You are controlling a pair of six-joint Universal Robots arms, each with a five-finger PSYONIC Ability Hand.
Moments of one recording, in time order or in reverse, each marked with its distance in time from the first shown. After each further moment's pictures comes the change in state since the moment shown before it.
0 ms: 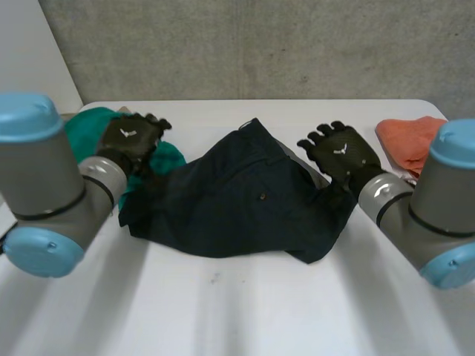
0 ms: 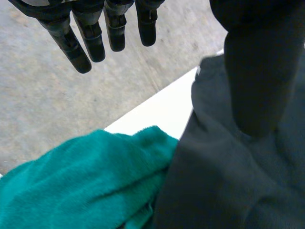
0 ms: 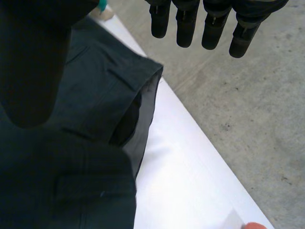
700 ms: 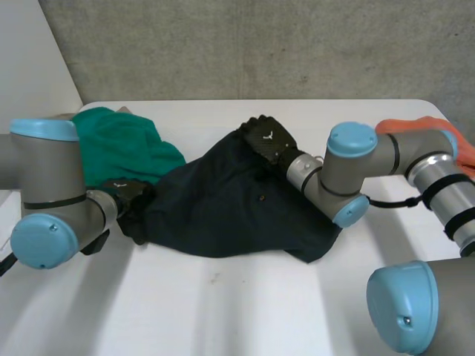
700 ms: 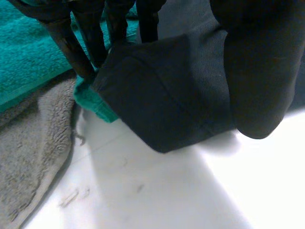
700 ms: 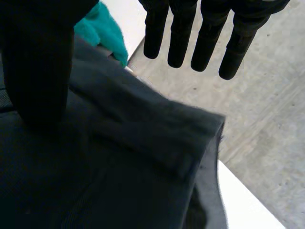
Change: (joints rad) left arm 0.113 -0.268 0.111 -0.265 0.031 -0.002; right arm 0.123 0.937 -1.304 0.205 -0.213 0.199; left_hand 0.151 0.131 0.122 0.137 0.041; right_hand 0.230 0.233 0.238 0.241 0.231
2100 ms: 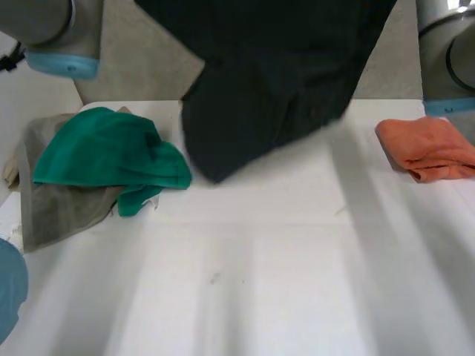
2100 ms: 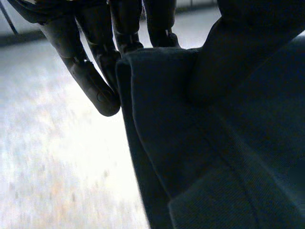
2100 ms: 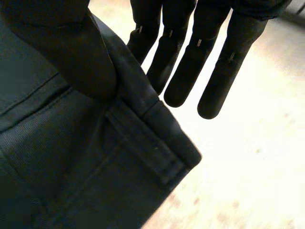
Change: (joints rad) left arm -0.124 -0.165 1.186 0.470 0.065 -0.228; right arm -0.182 -0.801 0.582 -0.606 0.356 0.206; left_hand 0.787 0.857 0.857 0.861 0.810; right_hand 0.676 0.736 0.743 0.747 0.689
